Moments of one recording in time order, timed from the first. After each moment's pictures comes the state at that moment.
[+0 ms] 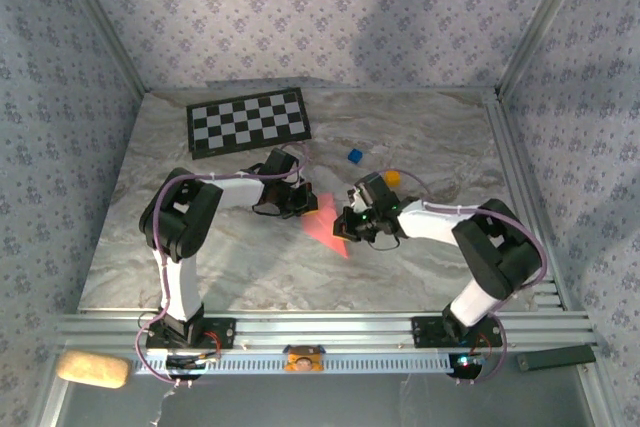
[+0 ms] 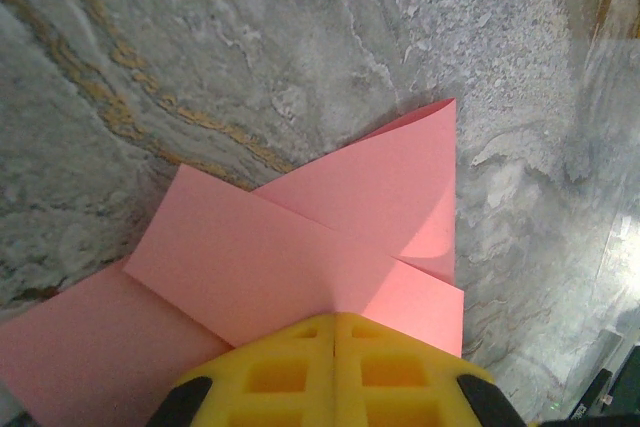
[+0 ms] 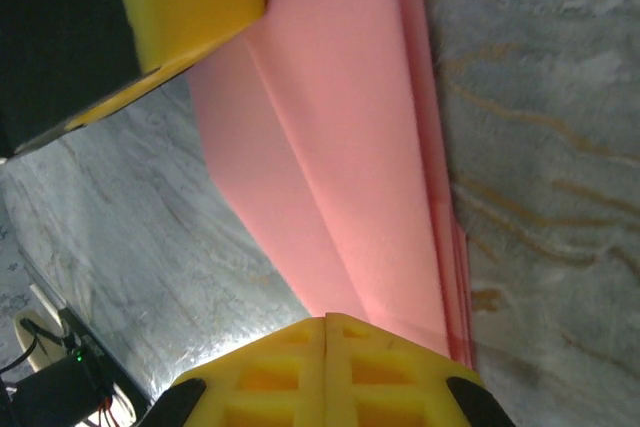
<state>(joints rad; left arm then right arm) -0.55 1.92 1.05 -0.17 0.53 -0.73 0.63 1.63 0.74 -0.08 -0.48 0.83</state>
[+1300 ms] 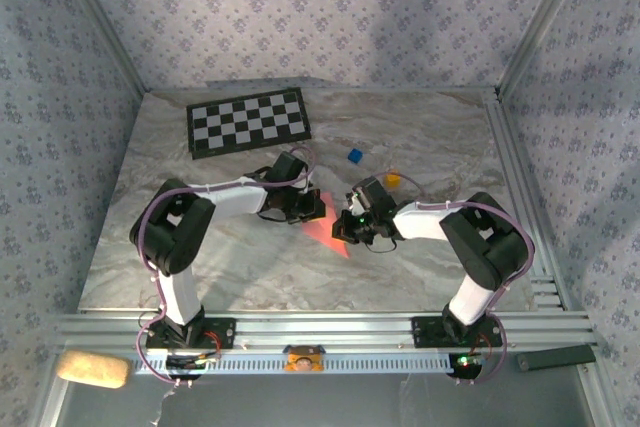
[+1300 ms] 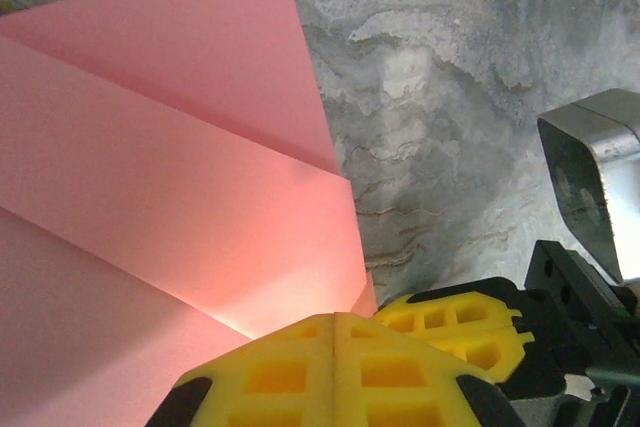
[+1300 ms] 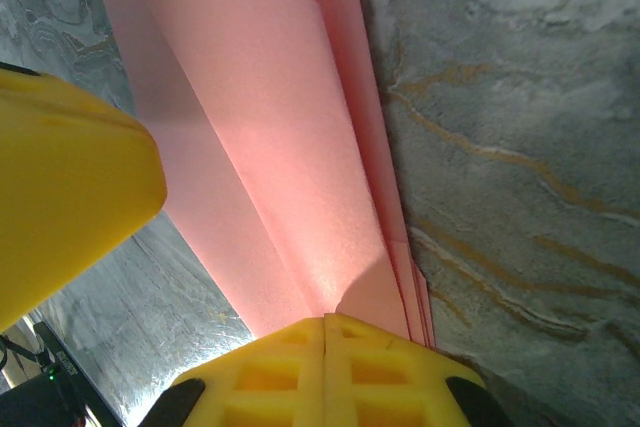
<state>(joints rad) -0.65 1.82 1.03 -0.22 0.51 -0.74 0.64 1.69 0.71 0.01 -0.47 0.82</state>
